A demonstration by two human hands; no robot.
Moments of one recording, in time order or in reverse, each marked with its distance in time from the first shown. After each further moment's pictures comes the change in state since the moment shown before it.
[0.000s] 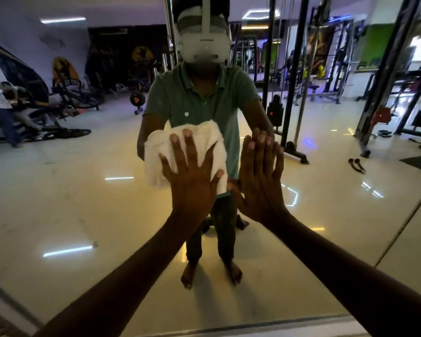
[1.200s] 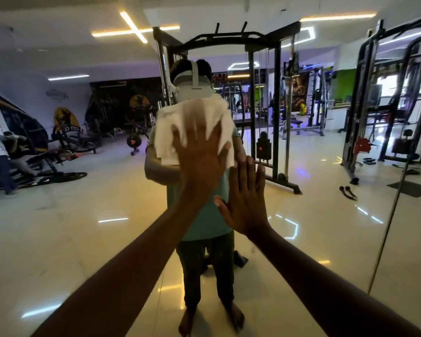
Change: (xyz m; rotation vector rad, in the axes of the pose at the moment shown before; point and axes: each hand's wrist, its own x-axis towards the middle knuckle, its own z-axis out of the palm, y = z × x) left_hand 0.139 0.051 -0.051 -0.022 0.140 0.091; right_hand 0.036 0.011 -0.022 -0.023 0.009 0.021
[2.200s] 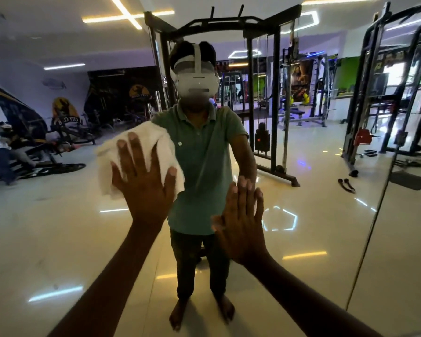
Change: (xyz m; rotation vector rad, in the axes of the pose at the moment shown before) left_hand -0.072 -0.017 0.020 0.036 0.001 -0.265; right_hand -0.083 0.054 0.014 0.064 -0.111 0.088
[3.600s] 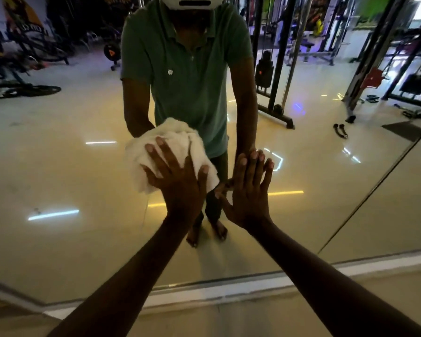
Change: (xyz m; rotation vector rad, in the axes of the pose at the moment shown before) left_hand -0.181 0.019 0.058 0.008 -0.118 -0.181; right_hand -0.096 0.000 0.051 -0.045 -0.114 -0.014
